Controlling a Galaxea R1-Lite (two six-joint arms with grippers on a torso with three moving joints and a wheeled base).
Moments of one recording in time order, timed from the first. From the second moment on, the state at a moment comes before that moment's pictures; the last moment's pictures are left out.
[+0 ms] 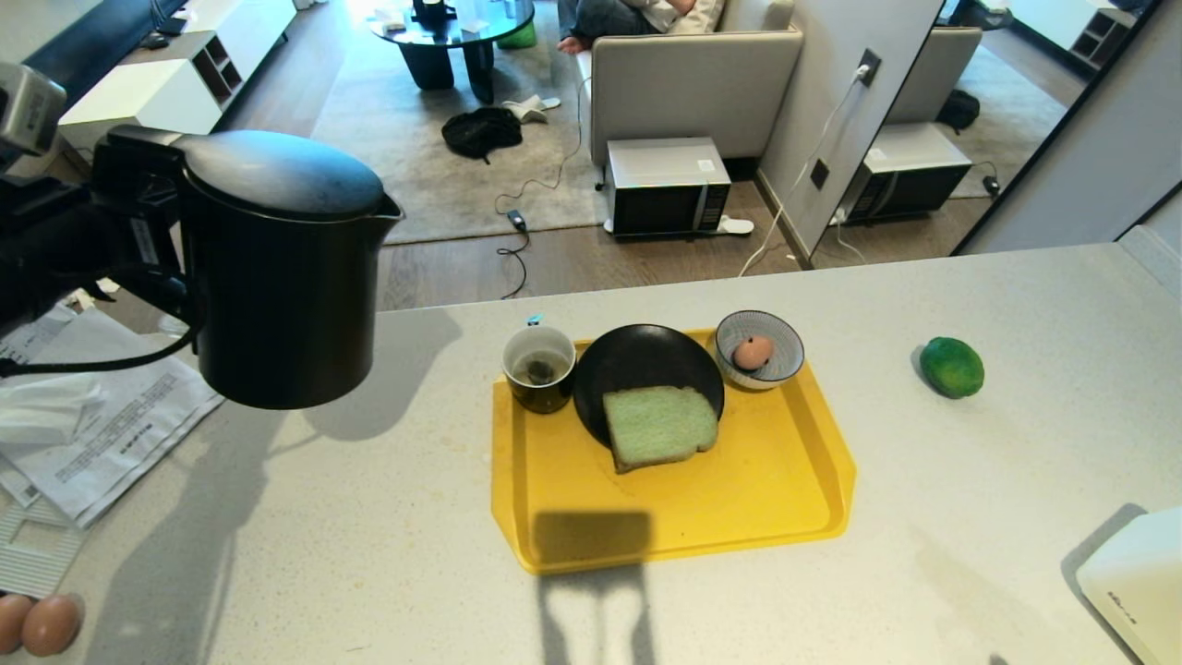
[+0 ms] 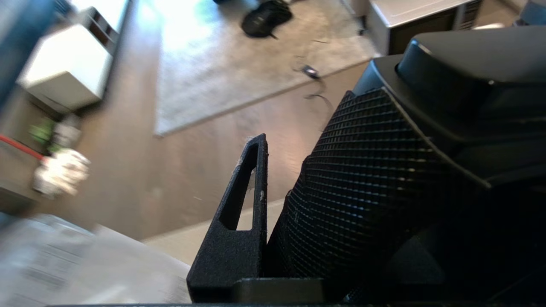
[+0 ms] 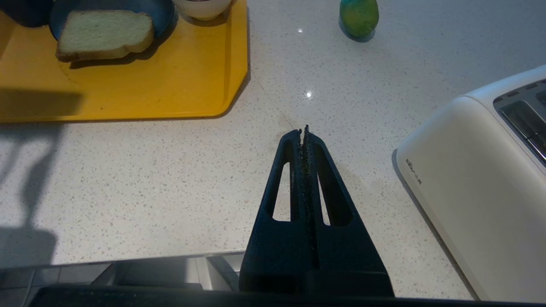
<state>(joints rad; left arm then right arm) 0.09 1.45 -0.94 -0.68 -0.12 0.24 0.00 0.00 0.00 -0.01 0.00 0.00</state>
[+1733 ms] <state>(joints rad) 0.13 1.90 -0.60 -1.52 -0.14 -0.01 0.00 0.00 0.00 -0.01 0.00 0.00</state>
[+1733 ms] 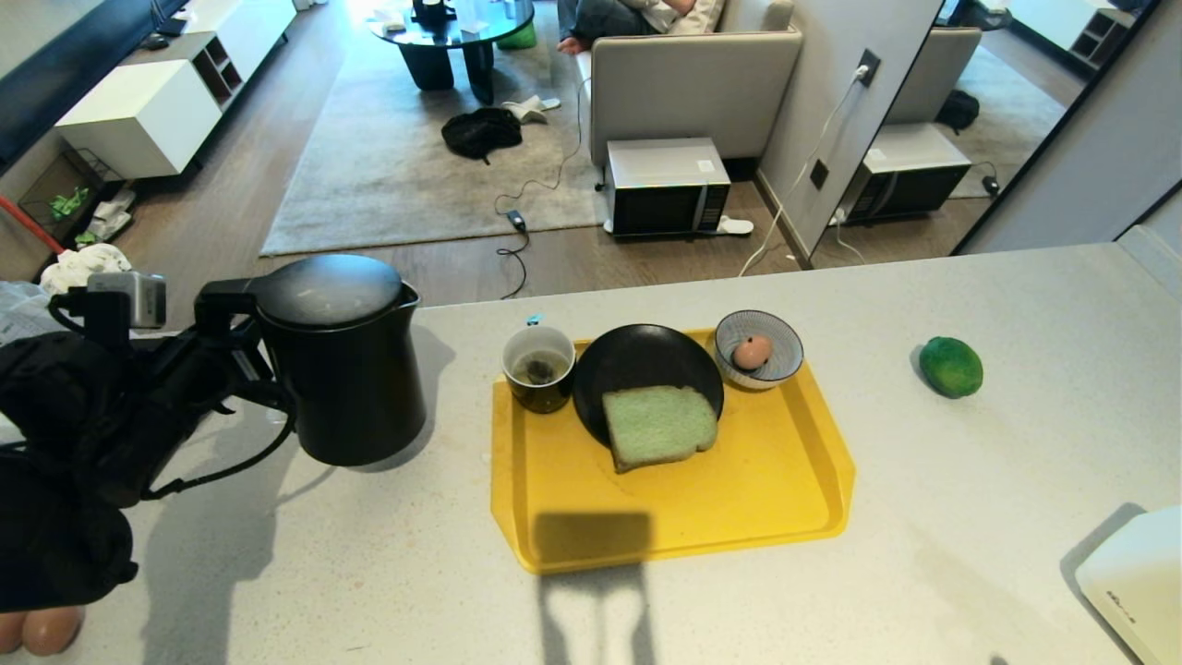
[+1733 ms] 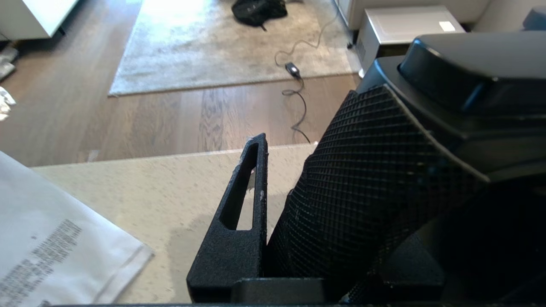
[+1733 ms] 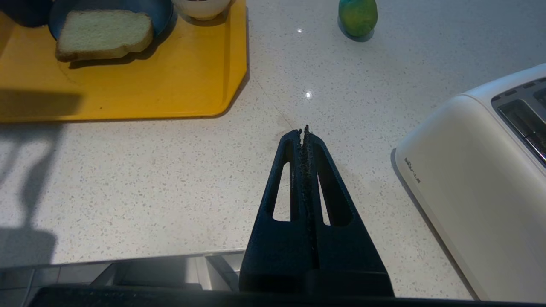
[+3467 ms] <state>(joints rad) 0.07 2.08 -0.61 -1.52 -0.14 0.08 0.00 0.00 0.00 -0.01 0.00 0.00</state>
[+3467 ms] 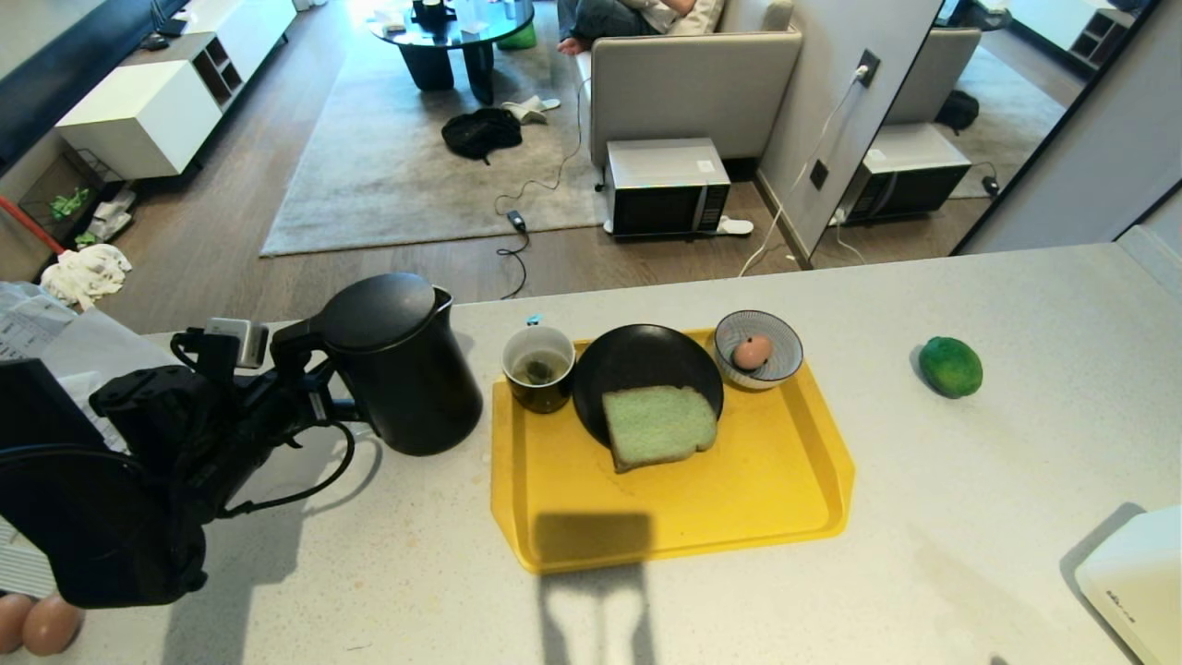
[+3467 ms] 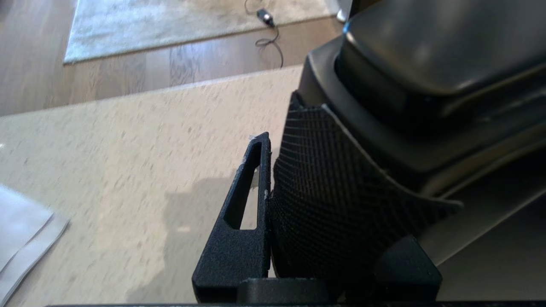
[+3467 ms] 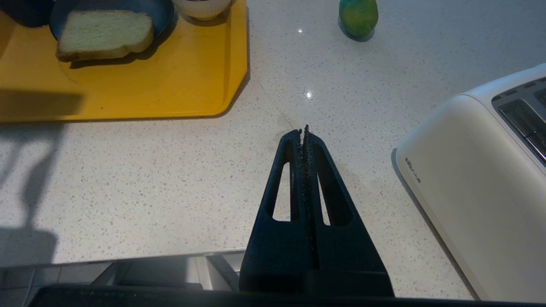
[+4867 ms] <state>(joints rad) 0.11 2.05 -0.49 -1.52 -0.14 0.09 0.00 0.00 0.00 -0.01 0.00 0.00</state>
